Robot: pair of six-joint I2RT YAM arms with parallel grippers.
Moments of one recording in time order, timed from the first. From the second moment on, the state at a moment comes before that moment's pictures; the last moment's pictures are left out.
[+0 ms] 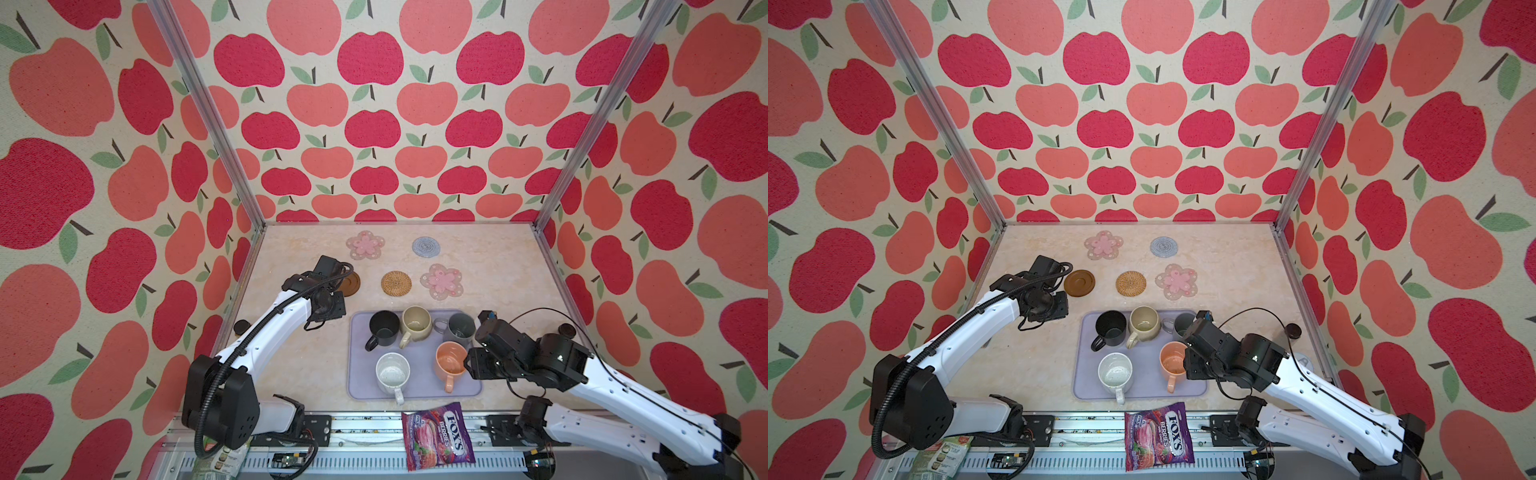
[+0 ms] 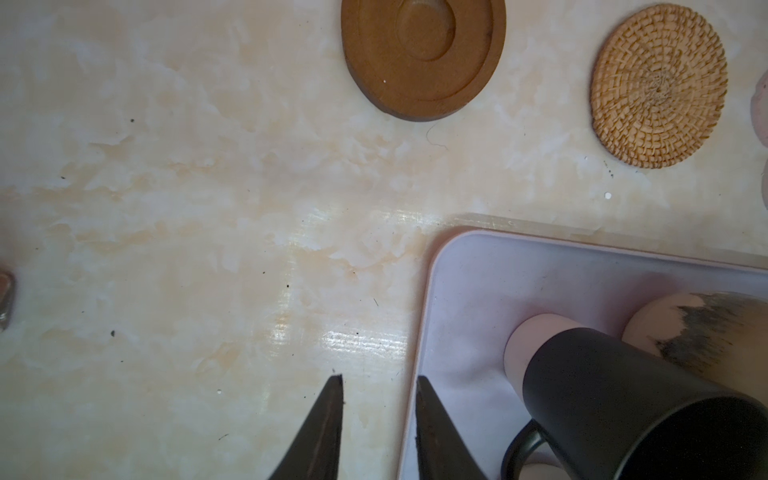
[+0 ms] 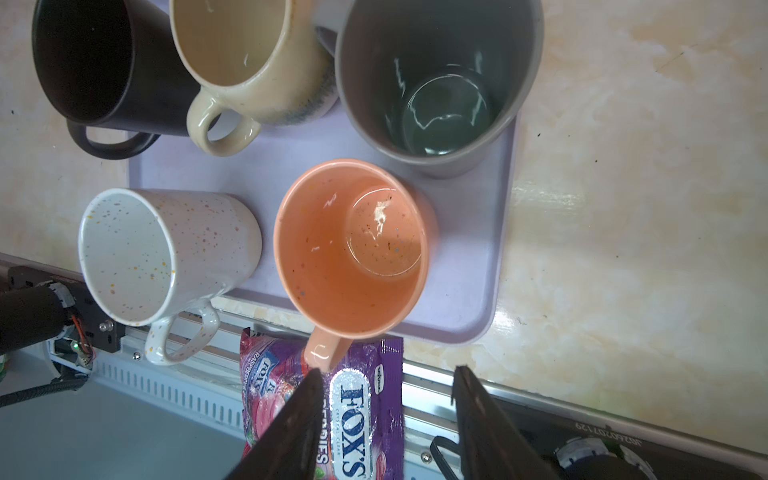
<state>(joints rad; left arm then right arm) -0.37 1.36 1.07 -0.95 -0.08 -0.50 1.10 0.84 0.87 -1.17 0.10 0.90</state>
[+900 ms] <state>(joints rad) -0.30 1.36 1.09 -0.97 -0.06 -0.47 1.51 0.91 0.93 -1.19 0.23 1.12</state>
